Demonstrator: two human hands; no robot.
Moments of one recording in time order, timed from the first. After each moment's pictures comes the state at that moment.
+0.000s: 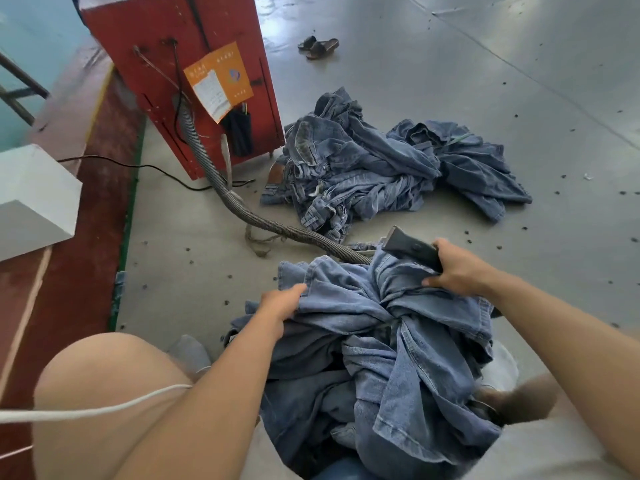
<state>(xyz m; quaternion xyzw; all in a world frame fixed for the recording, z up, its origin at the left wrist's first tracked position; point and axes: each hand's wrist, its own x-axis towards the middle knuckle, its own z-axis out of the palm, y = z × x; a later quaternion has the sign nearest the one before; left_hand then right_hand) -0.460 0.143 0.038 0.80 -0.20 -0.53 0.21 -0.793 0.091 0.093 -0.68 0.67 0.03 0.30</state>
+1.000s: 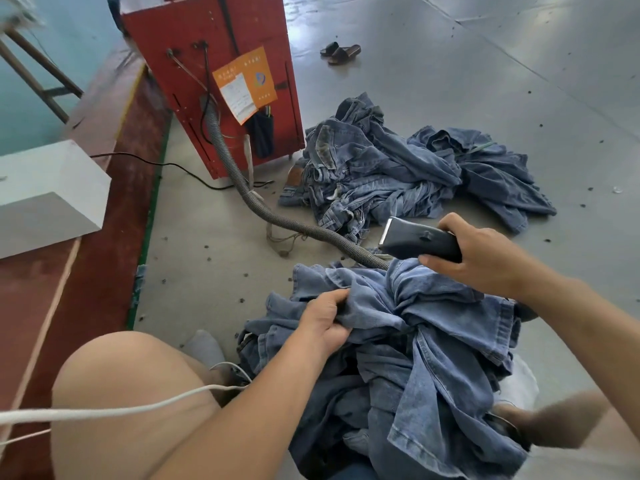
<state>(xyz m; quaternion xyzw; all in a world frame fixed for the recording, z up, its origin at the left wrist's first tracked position) -0.518 0.173 0.082 0.51 0.01 -0.74 0.43 -0.765 0.115 0.171 -0.79 0.57 -0.10 0.23</state>
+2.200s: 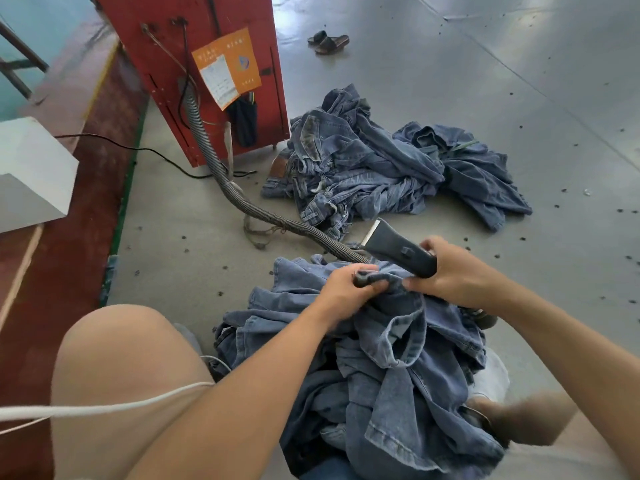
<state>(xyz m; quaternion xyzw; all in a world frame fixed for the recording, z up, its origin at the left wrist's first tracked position) -0.549 0.142 0.056 0.56 -0.54 -0.55 0.32 -0.754 0.129 0.158 -0.71 0.60 -0.07 0.38</state>
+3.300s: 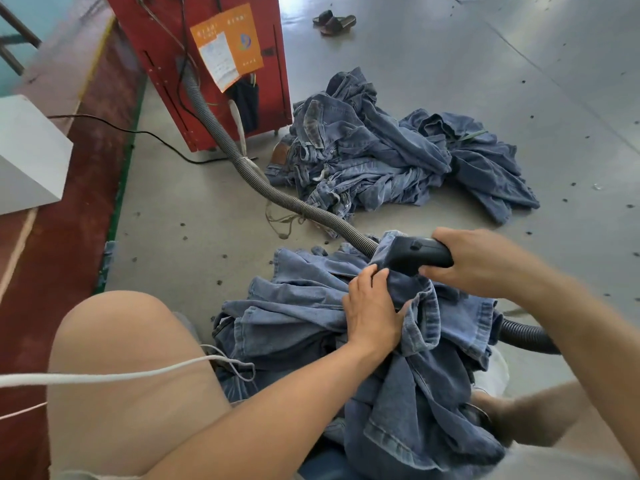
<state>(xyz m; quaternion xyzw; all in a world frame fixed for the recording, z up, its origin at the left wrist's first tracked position) -0.608 0.184 0.052 0.69 -0.62 -0.31 0.20 -0.766 0.115 0.169 -0.78 0.60 0.08 0.14</state>
